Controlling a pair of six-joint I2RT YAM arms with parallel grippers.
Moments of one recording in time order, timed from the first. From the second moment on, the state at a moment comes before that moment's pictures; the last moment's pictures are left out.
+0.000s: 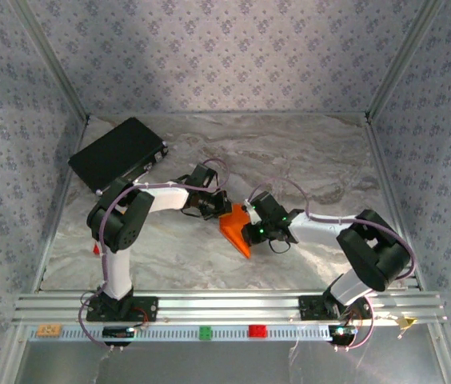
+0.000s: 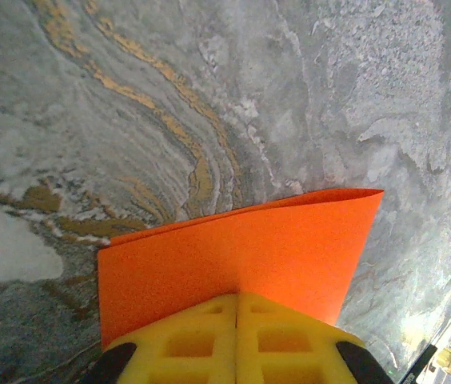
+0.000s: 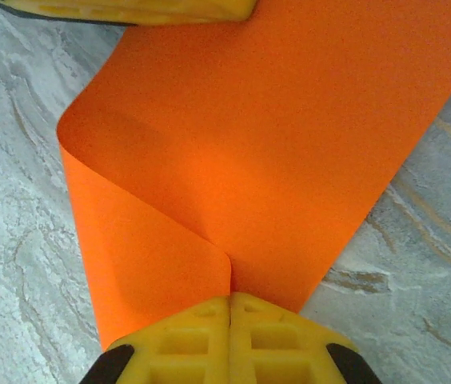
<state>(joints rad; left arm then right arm) -0.63 1.94 1.08 -0.15 0.51 -0.85 0.72 1.54 0.66 -0.13 -0.23 0.35</state>
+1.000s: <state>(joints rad) -0.62 1.64 0.93 -0.13 0.43 -0.89 0.72 1.60 0.71 -0.10 -0.23 0.35</state>
